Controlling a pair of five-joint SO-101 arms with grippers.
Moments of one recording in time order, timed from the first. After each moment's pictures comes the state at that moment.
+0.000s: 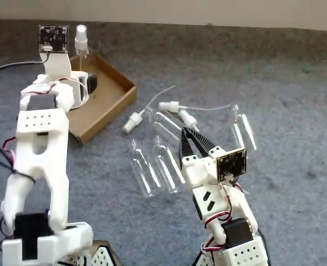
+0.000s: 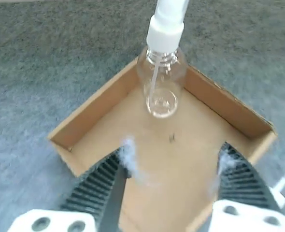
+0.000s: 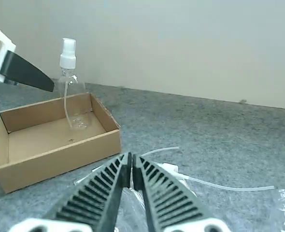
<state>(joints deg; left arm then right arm) -13.0 -11.4 21.0 39.9 0.2 -21.1 -104.7 95.6 22.0 -0.4</state>
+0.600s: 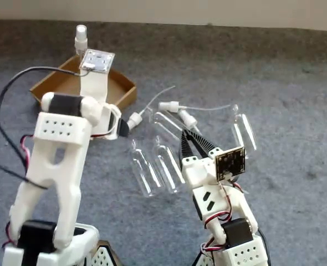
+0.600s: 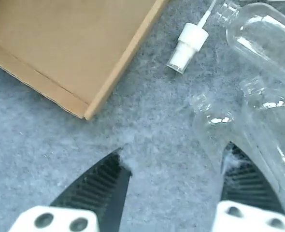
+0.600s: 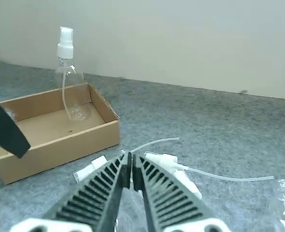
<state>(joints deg) 1.5 -18.0 14.5 83.7 4.0 -20.7 -104.7 95.6 24.2 -0.4</state>
